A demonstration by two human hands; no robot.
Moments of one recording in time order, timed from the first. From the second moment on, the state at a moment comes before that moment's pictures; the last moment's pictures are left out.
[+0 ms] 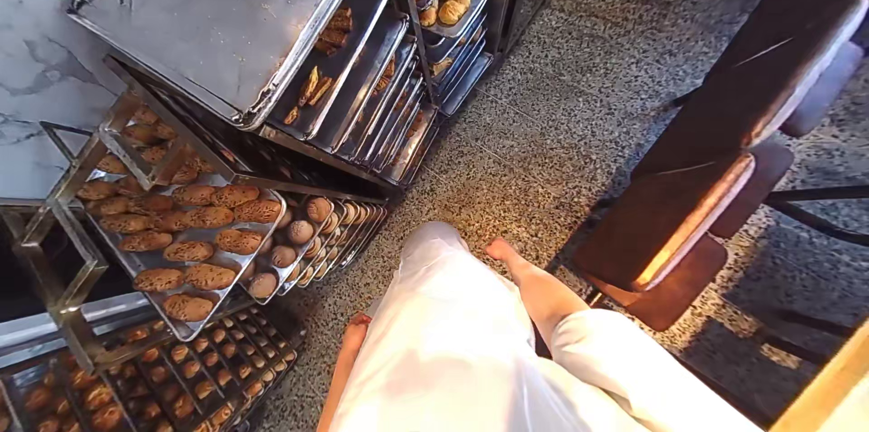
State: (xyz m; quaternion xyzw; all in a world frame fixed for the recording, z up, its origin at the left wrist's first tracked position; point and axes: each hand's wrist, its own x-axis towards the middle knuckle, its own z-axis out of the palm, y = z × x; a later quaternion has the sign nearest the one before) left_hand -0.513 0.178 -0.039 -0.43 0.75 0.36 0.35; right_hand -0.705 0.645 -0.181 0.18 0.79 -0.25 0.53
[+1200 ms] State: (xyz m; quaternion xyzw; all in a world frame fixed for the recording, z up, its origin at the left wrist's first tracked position) left_hand -0.476 0.185 -0.064 -0.47 0.71 0.41 0.31; right_hand -0.711 0.614 -0.165 0.12 0.82 -0.25 0.51
